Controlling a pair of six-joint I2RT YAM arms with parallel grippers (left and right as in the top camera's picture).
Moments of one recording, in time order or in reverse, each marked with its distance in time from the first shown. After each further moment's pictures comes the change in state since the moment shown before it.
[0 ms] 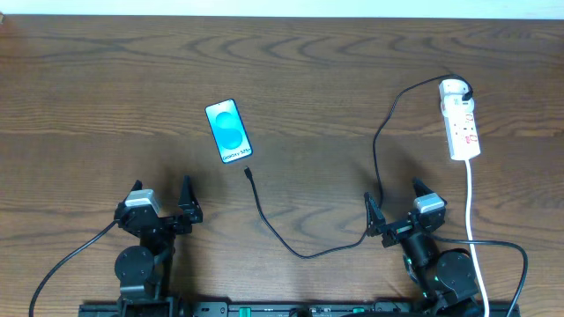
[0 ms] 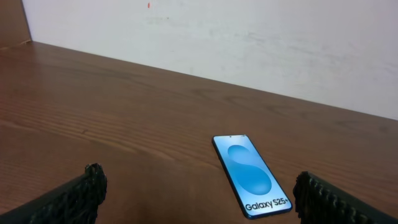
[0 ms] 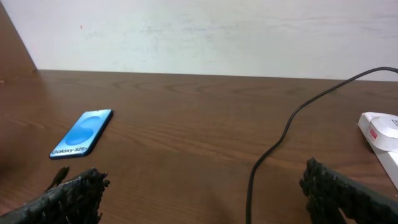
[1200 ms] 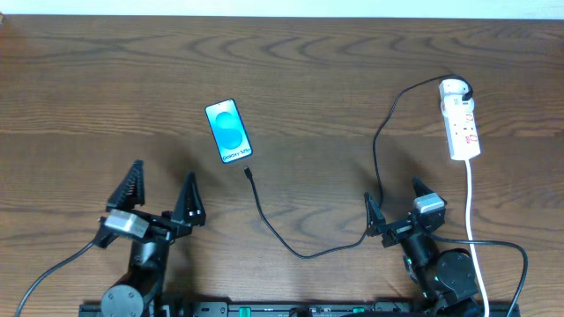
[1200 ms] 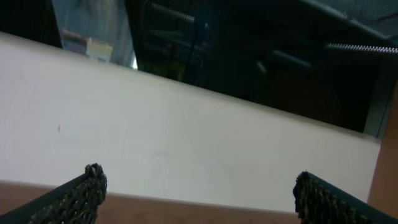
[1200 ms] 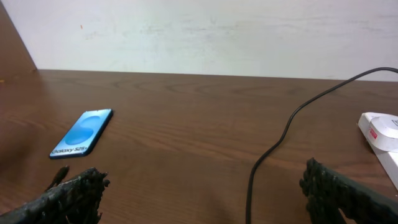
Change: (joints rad) left arm 0.000 0.002 0.026 0.507 0.212 -0.179; right arm 0.000 0.000 0.000 0.000 0.000 0.000
